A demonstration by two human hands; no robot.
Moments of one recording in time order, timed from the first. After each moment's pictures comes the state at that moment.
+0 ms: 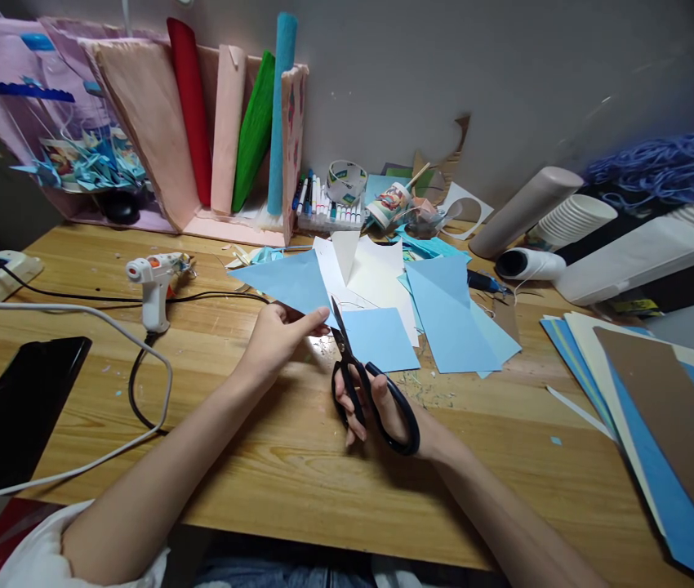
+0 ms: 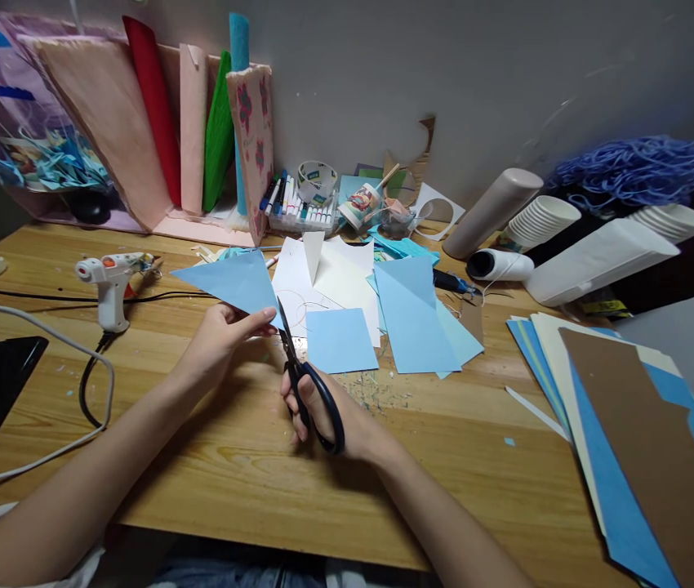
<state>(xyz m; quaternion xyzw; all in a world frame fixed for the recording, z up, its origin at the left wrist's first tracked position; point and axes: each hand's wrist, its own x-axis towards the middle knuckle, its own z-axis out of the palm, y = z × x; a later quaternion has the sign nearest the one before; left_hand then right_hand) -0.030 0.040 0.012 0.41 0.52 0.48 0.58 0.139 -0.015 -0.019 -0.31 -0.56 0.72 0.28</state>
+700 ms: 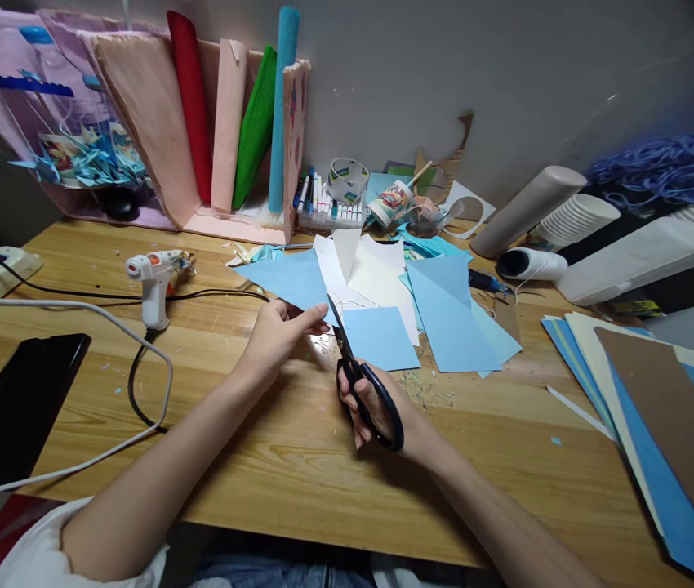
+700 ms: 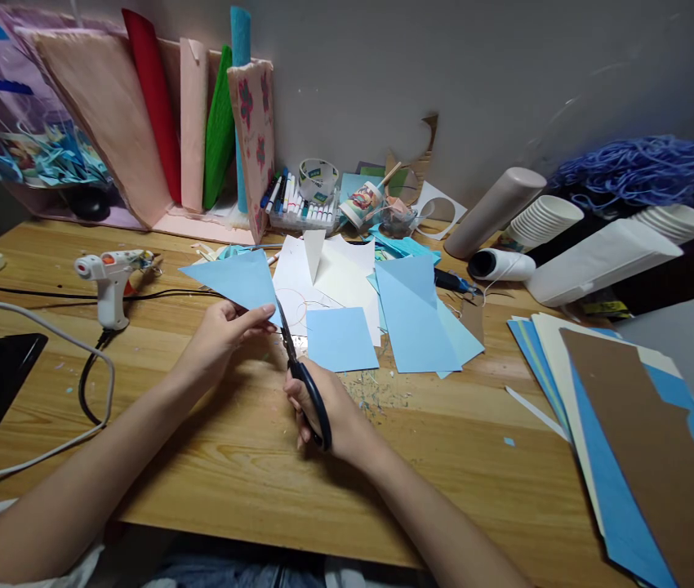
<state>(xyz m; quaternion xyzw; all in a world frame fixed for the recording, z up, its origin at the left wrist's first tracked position) -0.028 0.040 0.014 0.38 0.52 0.49 0.59 0.136 -0.018 -0.024 -0.37 -0.52 0.71 0.30</state>
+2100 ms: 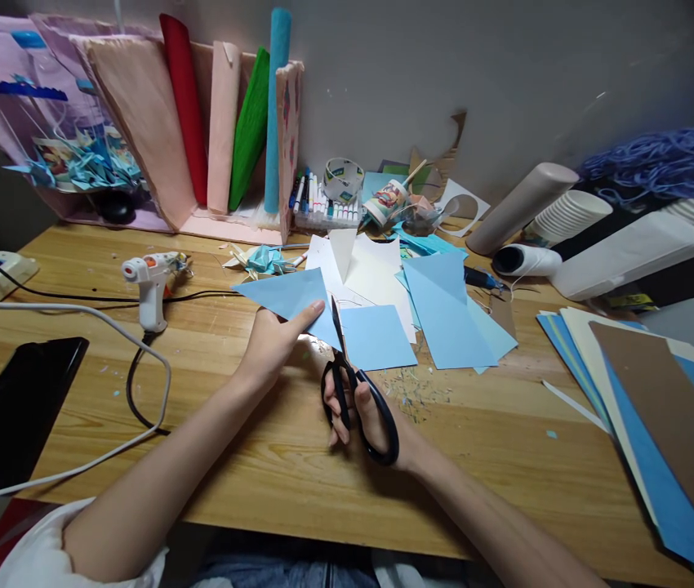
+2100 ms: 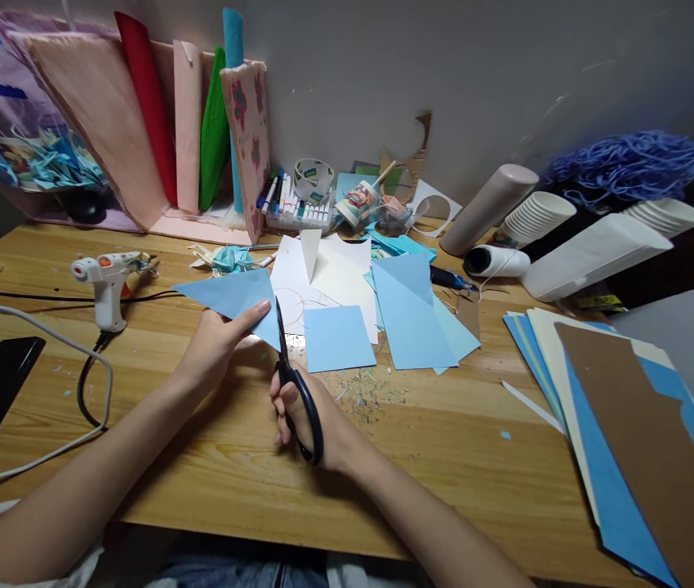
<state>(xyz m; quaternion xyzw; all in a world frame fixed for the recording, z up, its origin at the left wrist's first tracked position) -0.028 0.037 0.015 0.42 0.54 0.51 0.52 0.121 -0.027 -0.024 -0.32 -0.52 0.71 0.34</state>
